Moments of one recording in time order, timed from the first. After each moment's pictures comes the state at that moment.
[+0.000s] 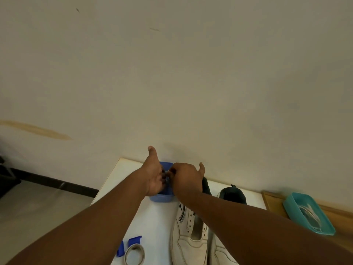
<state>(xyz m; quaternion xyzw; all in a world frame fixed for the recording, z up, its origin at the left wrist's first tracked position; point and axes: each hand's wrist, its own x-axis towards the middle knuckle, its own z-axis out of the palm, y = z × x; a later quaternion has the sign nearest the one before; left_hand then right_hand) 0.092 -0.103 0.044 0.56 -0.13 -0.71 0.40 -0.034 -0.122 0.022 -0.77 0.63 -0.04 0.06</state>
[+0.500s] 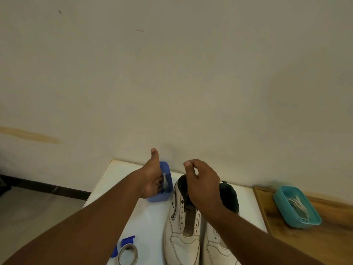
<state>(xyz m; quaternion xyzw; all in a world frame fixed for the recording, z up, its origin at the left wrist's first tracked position) 0.079 -0.113 0.032 0.60 -0.20 -0.71 0.31 -0.096 -0.077 0.059 -0.69 0.60 -0.37 0.17</state>
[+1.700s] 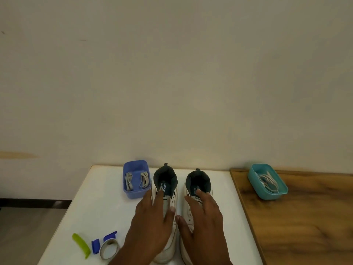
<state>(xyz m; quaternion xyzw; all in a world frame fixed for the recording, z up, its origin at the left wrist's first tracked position) -0.031 0.024 0.021 0.73 -0.64 -0.21 0.13 -0.182 0.034 0.000 -0.71 0.65 -0.28 0.05</state>
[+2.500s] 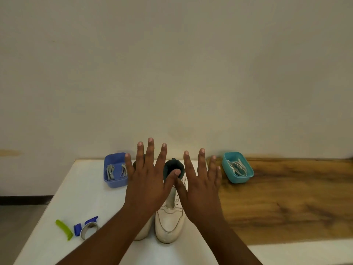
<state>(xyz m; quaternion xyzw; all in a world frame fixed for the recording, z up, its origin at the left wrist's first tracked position) -0.089 0.008 0.085 0.66 -0.73 0.08 0.16 -0.251 0.028 0.073 -0.72 0.65 -0.21 -0.05</state>
